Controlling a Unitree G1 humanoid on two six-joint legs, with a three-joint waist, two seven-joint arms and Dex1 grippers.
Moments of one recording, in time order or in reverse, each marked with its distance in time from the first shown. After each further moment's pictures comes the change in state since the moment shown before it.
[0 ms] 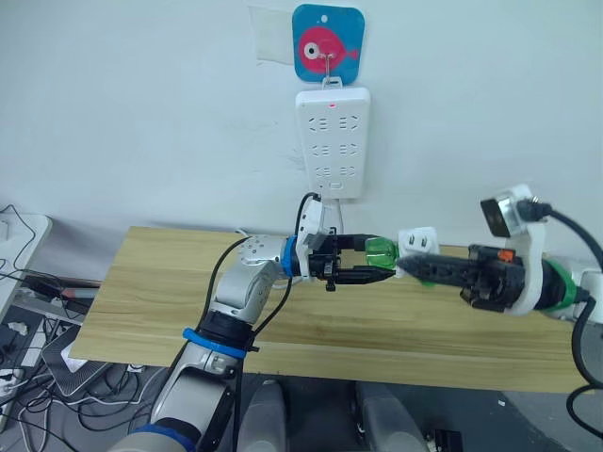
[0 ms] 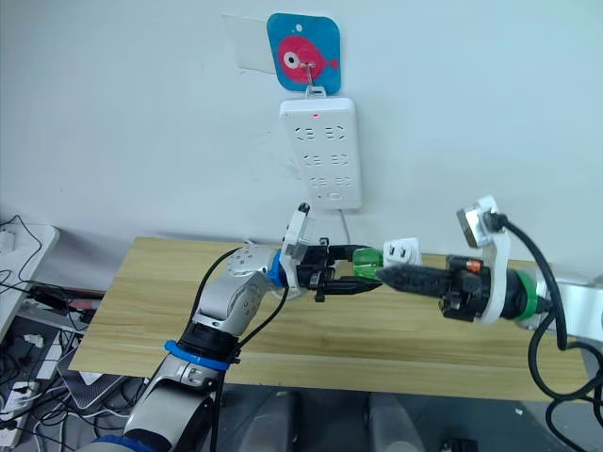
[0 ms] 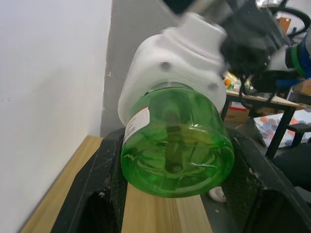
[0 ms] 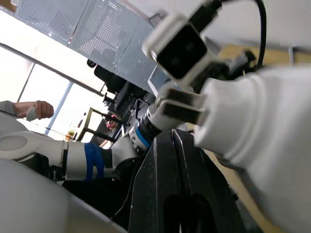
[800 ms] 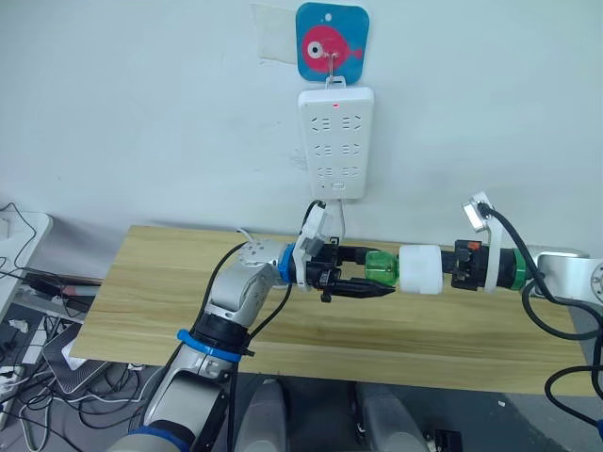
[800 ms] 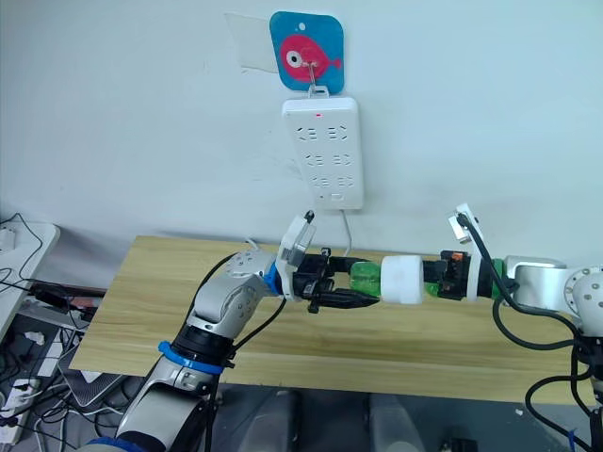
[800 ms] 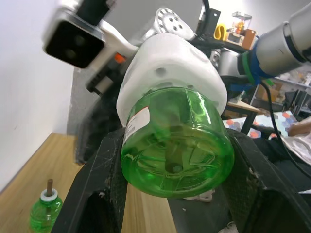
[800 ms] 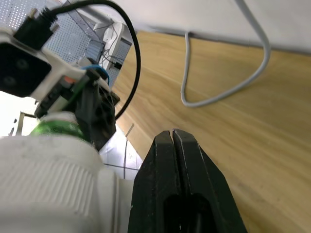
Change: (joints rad) left arm 0.012 0.010 0.000 -0.062 -0.084 0.155 -0.012; right arm -0.064 0.052 0.115 0.198 -0.359 0.088 0.006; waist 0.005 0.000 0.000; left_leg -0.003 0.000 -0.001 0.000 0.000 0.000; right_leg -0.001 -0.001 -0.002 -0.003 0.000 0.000
